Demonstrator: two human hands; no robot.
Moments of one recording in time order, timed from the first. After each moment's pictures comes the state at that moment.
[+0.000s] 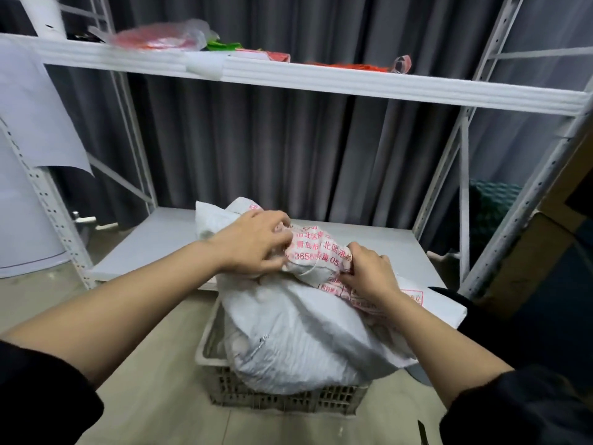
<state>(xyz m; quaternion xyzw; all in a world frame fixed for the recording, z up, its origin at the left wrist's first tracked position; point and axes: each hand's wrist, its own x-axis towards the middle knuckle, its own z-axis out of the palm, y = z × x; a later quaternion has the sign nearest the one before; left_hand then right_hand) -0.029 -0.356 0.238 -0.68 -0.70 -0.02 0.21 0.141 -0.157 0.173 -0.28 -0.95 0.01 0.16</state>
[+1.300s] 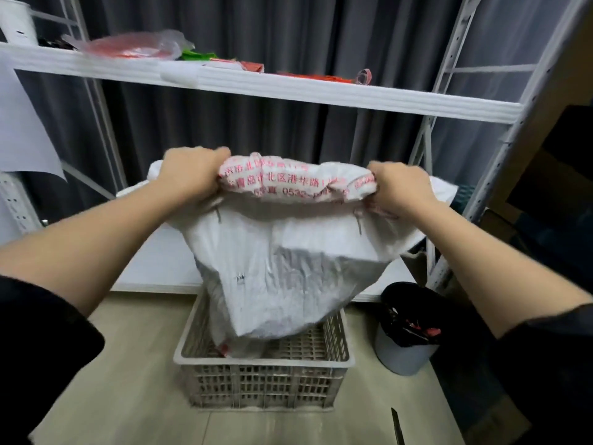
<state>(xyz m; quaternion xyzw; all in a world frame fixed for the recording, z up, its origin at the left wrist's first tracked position) -0.034 -0.363 0.329 -0.43 -0.86 -0.03 0.29 0.195 -0.126 0.334 -0.28 -0.92 -0.17 0.22</state>
